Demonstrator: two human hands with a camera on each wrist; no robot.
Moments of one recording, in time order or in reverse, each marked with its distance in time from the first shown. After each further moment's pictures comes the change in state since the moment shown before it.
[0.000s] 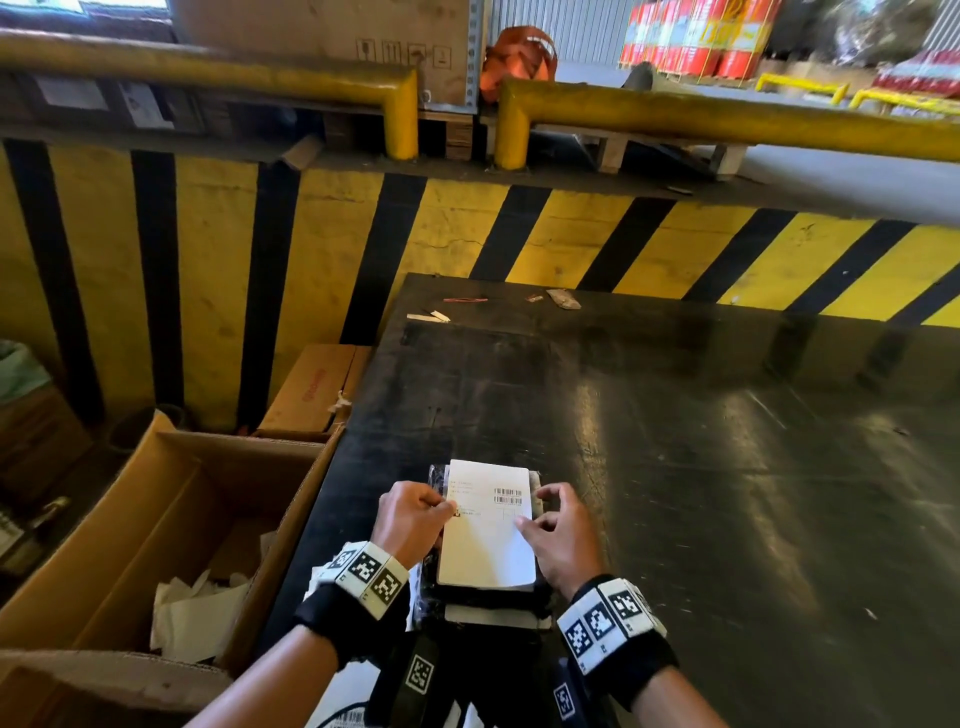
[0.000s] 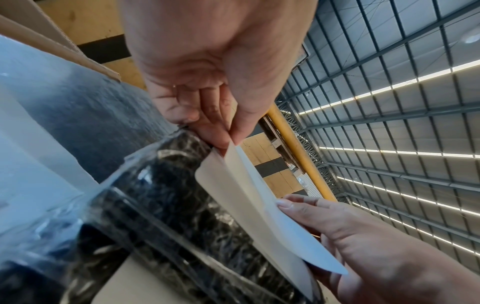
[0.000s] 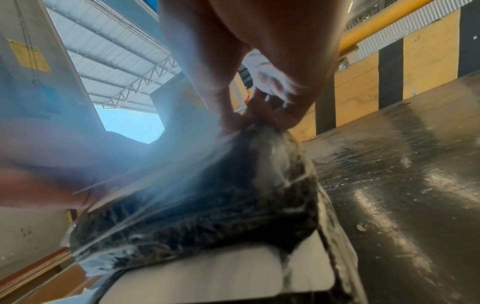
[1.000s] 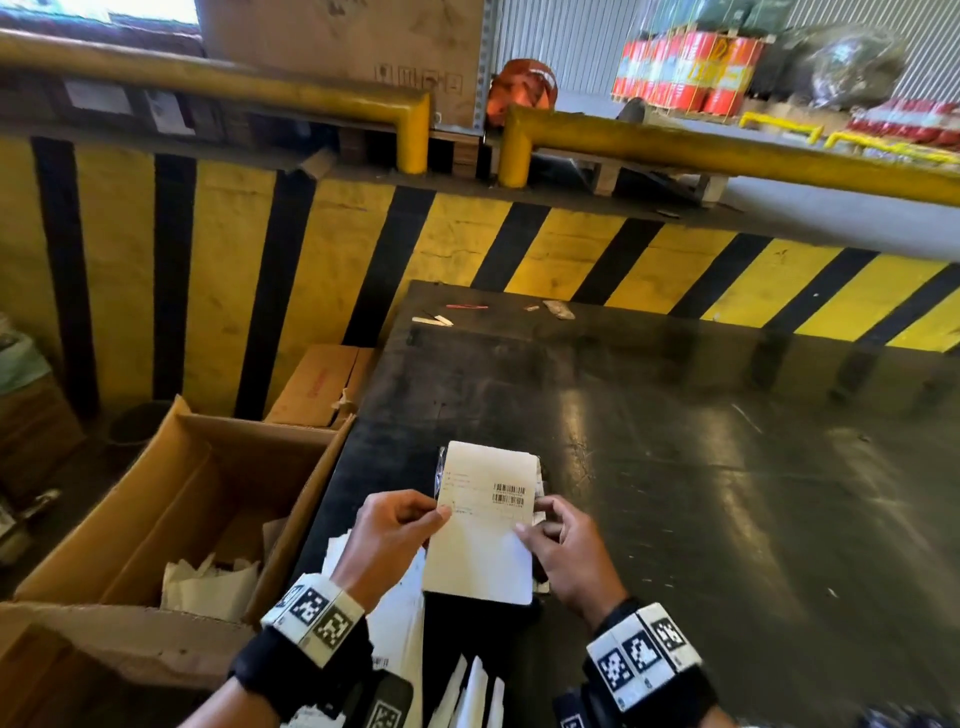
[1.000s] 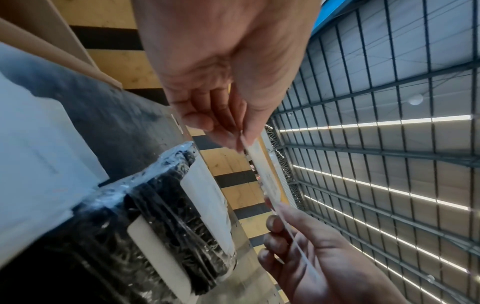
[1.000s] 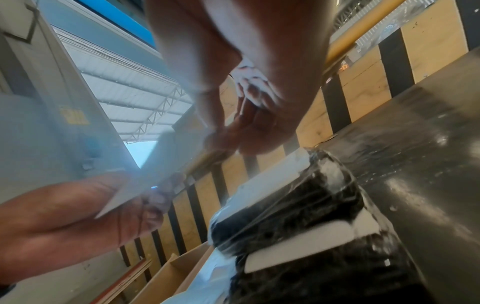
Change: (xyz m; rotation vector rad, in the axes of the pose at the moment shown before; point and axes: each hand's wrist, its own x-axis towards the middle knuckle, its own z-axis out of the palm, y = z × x) left_hand -0.079 -0.007 -0.044 -0.343 -0.121 0.146; right_hand -0.080 -0.027 -0.009 0.257 -0.112 -0.046
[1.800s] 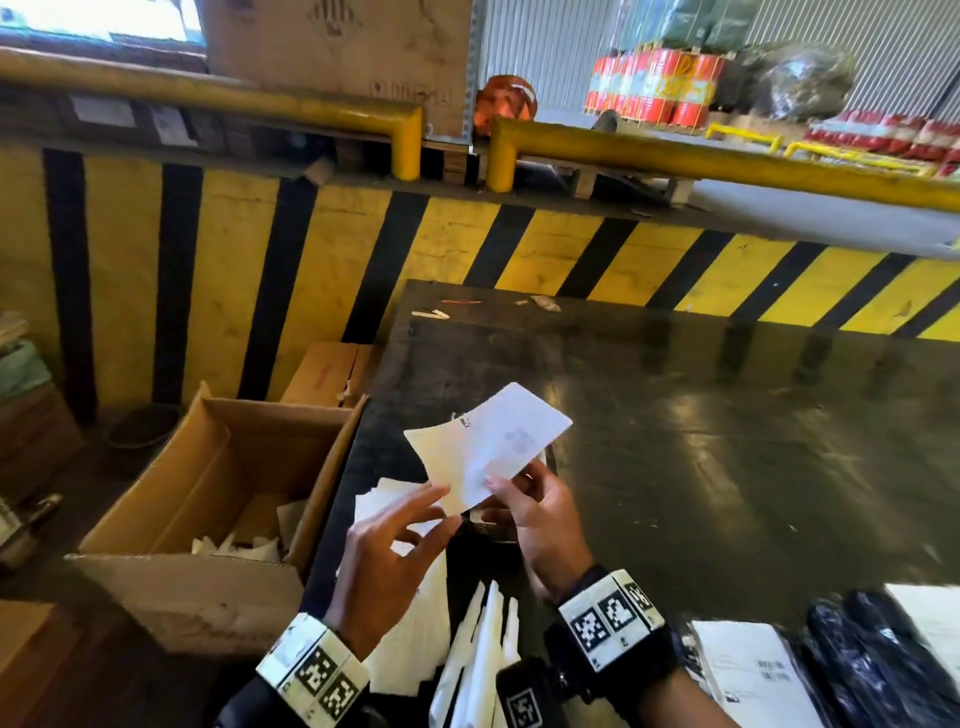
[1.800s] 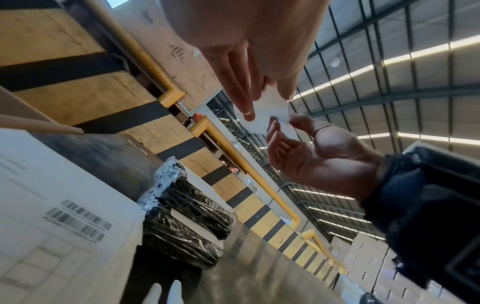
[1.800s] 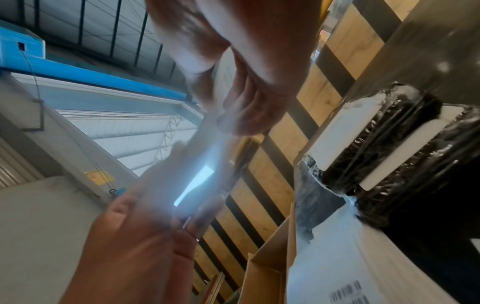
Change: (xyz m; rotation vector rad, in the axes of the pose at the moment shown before) left_hand -0.113 -0.011 -0.020 0.119 0.192 0.668; right_hand -0.084 -0.025 0.061 0.434 0.066 -0.126
